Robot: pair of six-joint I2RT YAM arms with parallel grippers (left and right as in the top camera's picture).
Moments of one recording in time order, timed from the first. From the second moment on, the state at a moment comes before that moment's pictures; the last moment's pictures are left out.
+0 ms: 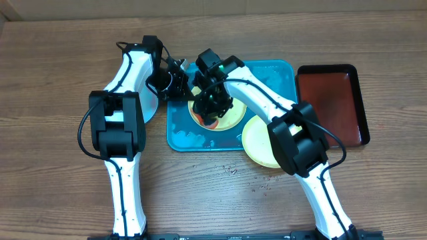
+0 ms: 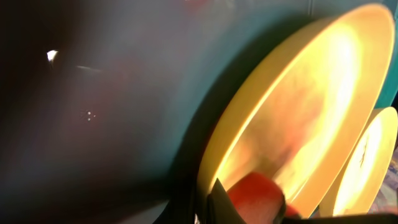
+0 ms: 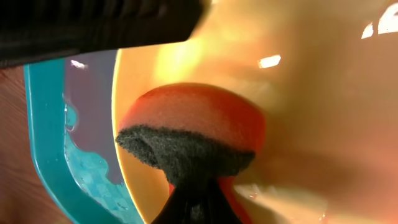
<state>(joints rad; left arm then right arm) -0.06 2.44 1.92 -1.11 0.64 0.06 0.60 2.43 2.03 -1.06 -0.38 0.21</state>
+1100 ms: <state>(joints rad) -0.06 2.43 1.91 -1.12 0.64 -0.03 0.45 2.43 2.03 -0.83 -0.18 0.31</state>
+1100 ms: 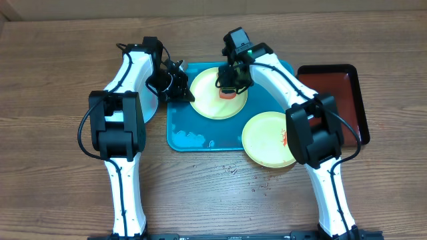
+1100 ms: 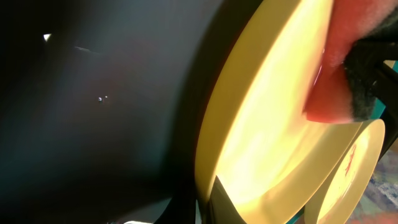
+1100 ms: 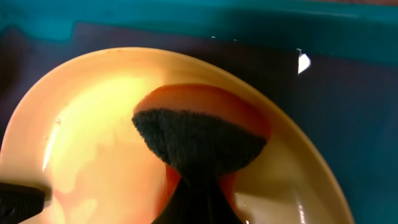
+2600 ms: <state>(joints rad) -0.06 2.43 1.91 -1.13 0.64 -0.03 0.44 2.43 2.14 -0.95 -0.23 0.18</state>
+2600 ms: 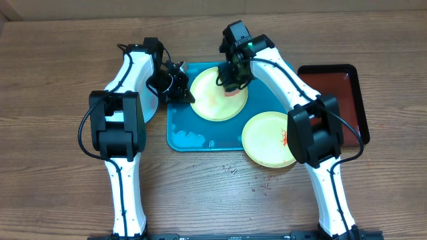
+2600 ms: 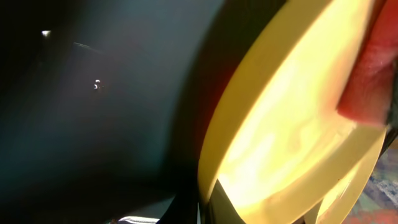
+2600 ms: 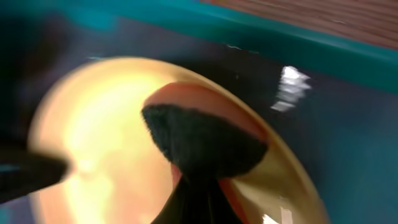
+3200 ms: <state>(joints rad) -0.07 2.41 1.91 -1.08 0.65 -0.03 0.28 2.28 2.14 -1.11 -0.42 0.25</state>
